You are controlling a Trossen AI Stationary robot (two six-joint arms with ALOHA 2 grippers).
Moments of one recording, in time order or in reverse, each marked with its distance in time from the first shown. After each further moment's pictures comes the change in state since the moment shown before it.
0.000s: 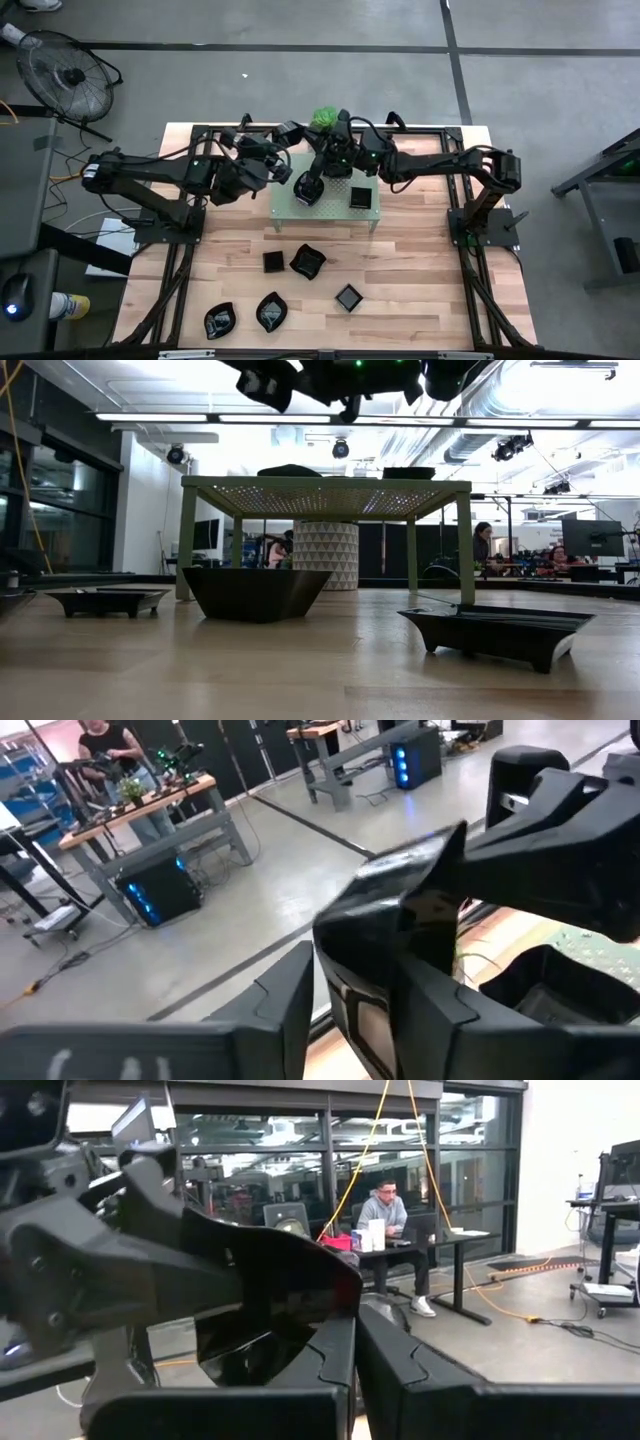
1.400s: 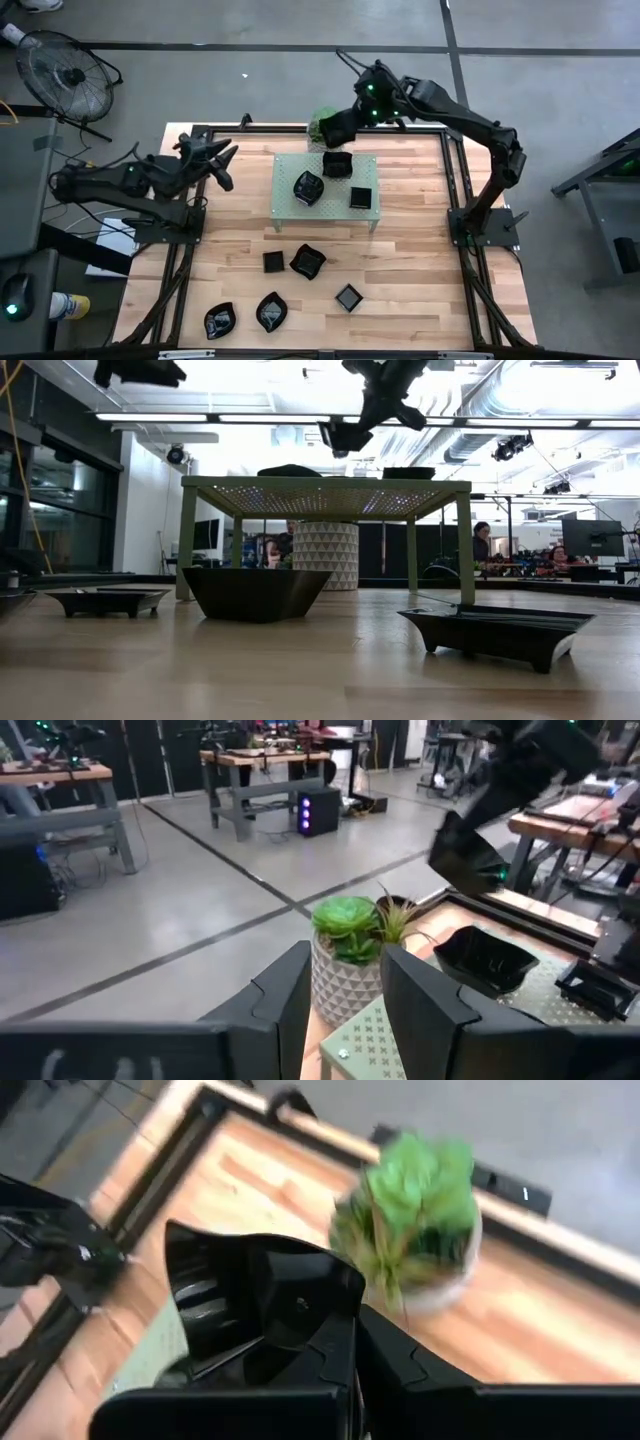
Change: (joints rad) left arm -0.006 -0.707 -0.560 0.241 0.253 0.077; right arm -0.286 -0.005 0.669 -1.698 -0.223 0.524
